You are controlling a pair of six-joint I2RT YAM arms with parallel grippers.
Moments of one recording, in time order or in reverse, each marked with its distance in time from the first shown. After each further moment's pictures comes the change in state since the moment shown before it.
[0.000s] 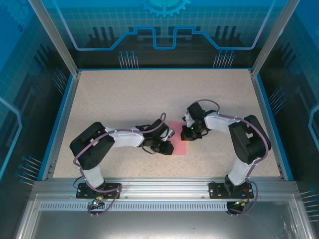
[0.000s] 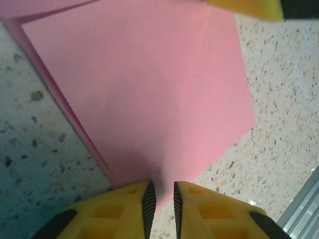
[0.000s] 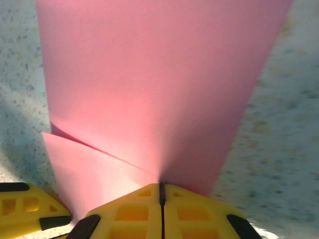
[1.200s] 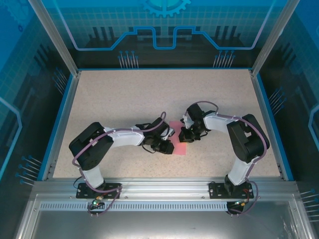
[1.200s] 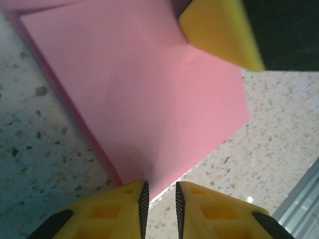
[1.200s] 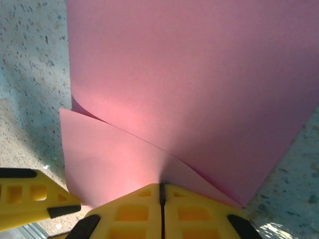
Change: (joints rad) left arm -0.001 -0.013 0.048 -0.066 0.016 0.000; right arm 0.024 0.022 -0.005 0.004 -0.105 -0.008
